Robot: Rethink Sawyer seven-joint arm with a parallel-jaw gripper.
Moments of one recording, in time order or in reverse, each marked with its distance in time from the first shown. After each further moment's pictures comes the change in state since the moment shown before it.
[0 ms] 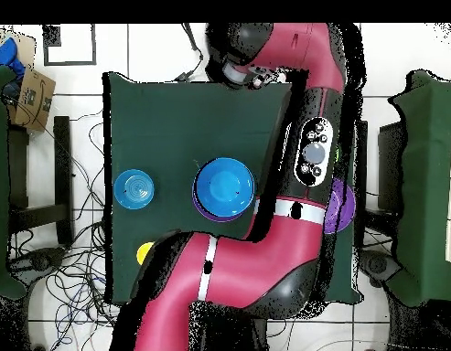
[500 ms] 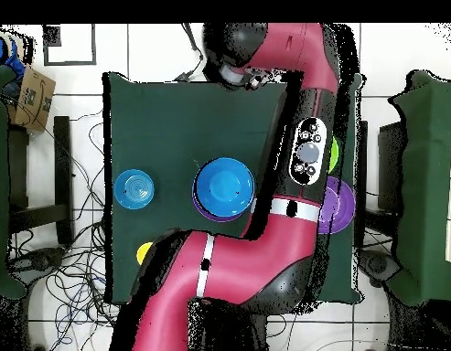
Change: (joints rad) arm 0.008 0.040 -0.009 -0.044 0.001 0.000 0.000
